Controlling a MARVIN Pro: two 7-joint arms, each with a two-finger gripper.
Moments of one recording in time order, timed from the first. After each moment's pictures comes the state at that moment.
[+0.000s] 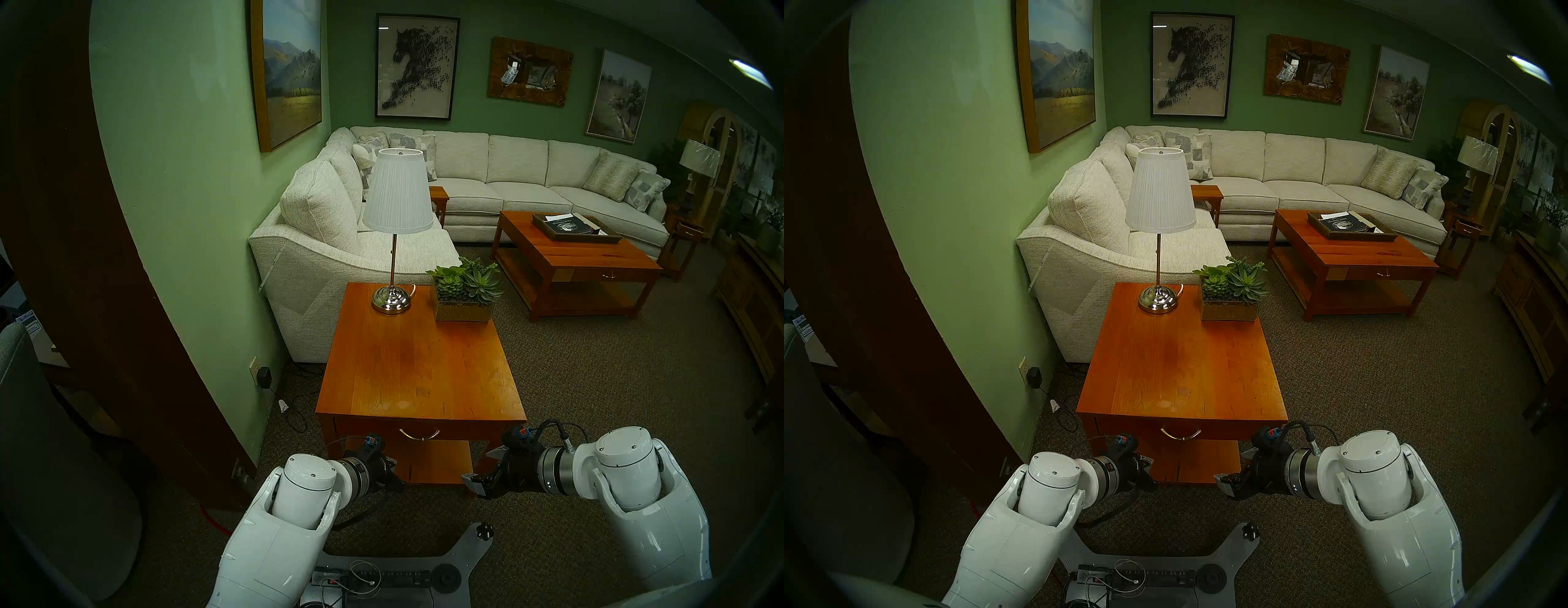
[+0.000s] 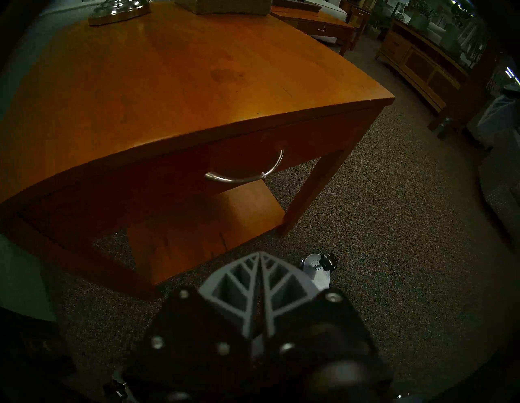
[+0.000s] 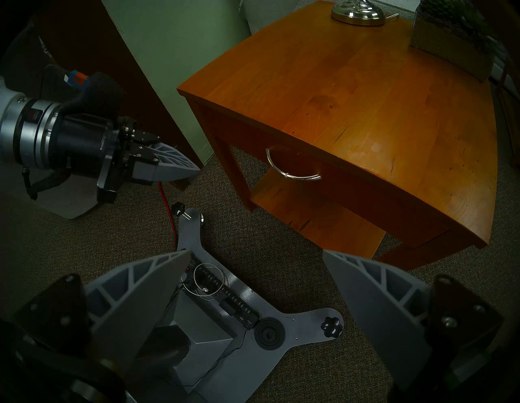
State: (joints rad) left arm 1.80 -1.52 -1.33 -1.57 0.17 0.59 -0.47; right arm -2.04 -1.10 1.67 -1.98 0.02 0.73 0.82
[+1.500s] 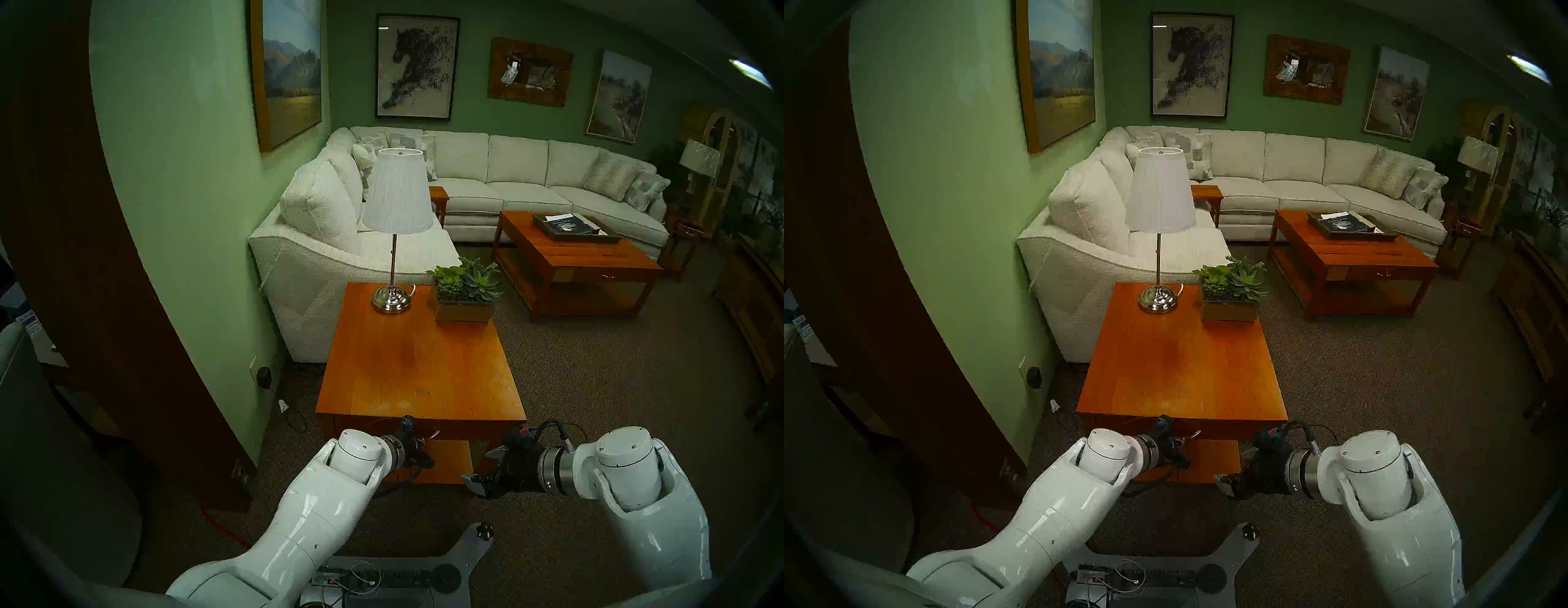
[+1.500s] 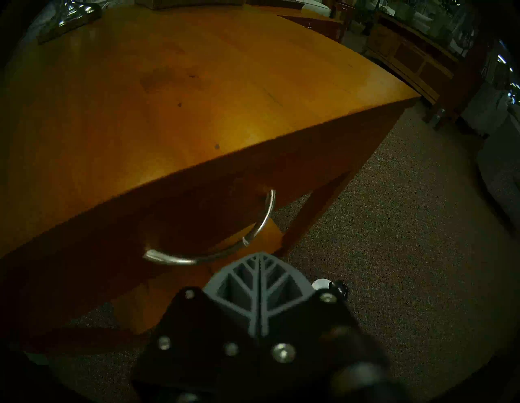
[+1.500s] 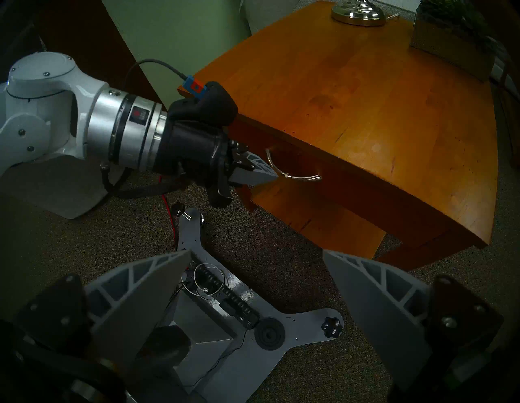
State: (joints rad) left arm 1.42 -1.61 -1.16 -0.99 0.06 0.35 -0.32; right arm -2.04 -1.10 1.67 -1.98 0.02 0.73 0.81
